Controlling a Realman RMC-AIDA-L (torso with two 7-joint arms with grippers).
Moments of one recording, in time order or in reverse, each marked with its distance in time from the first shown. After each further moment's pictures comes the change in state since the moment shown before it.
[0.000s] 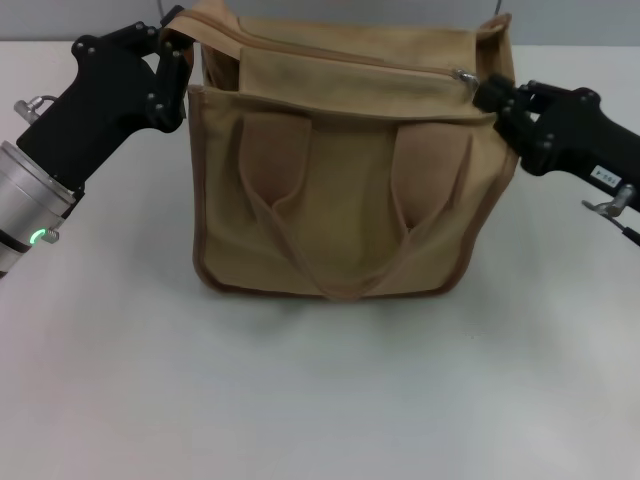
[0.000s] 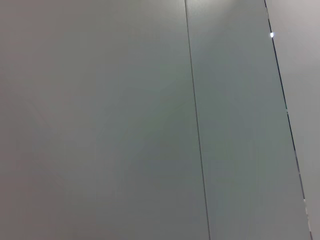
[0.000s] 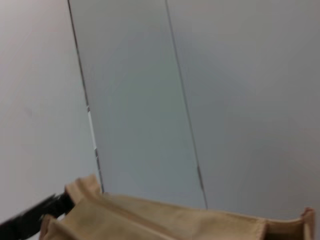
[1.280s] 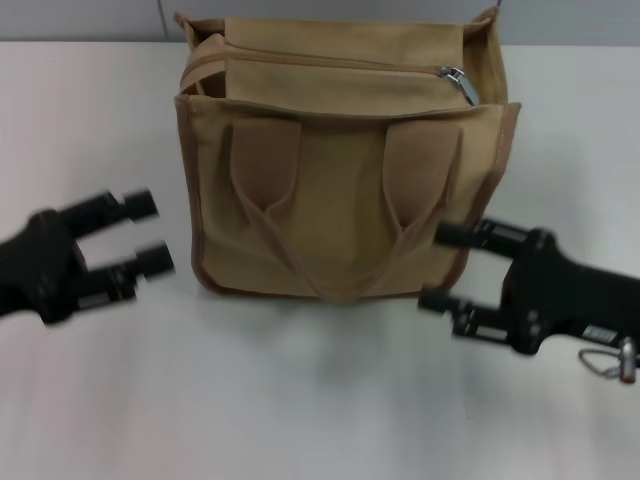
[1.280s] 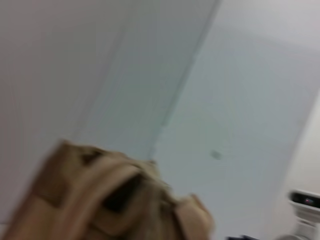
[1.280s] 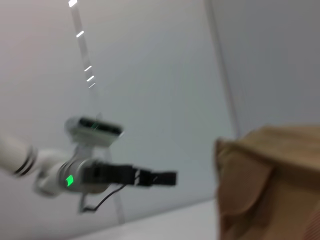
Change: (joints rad) left arm 0.205 0.121 0.010 0.319 0.463 0.350 -0.744; right arm -0.004 -0.015 0.103 0.129 -0.367 -0.366 -0.090
